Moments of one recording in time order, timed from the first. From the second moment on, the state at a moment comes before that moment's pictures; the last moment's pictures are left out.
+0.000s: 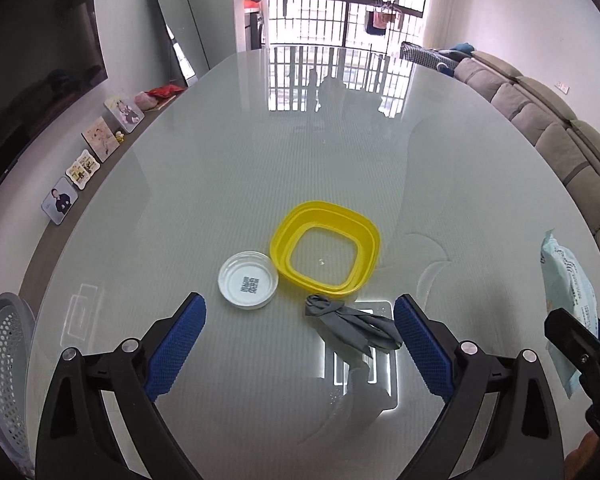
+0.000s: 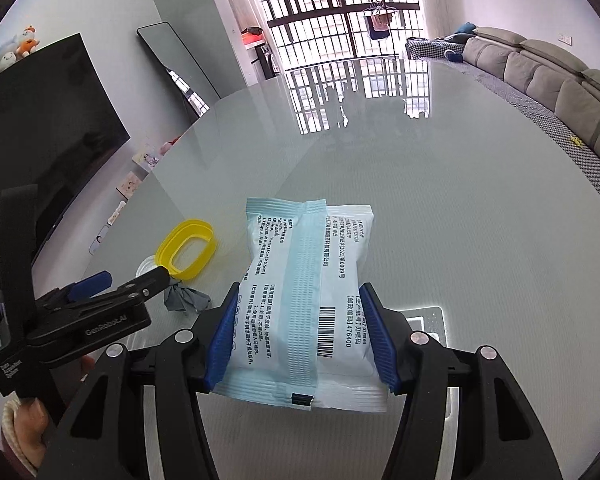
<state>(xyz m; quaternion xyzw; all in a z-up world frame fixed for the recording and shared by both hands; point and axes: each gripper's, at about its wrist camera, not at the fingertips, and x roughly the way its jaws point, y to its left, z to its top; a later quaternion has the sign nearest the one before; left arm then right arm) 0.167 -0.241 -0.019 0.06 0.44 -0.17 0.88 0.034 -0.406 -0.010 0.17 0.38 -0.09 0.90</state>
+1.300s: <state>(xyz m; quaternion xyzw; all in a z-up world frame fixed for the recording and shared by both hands) 0.142 -0.237 -0.045 0.11 0.45 -0.17 0.87 0.016 -0.411 -0.003 0.20 0.36 -0.09 0.91</state>
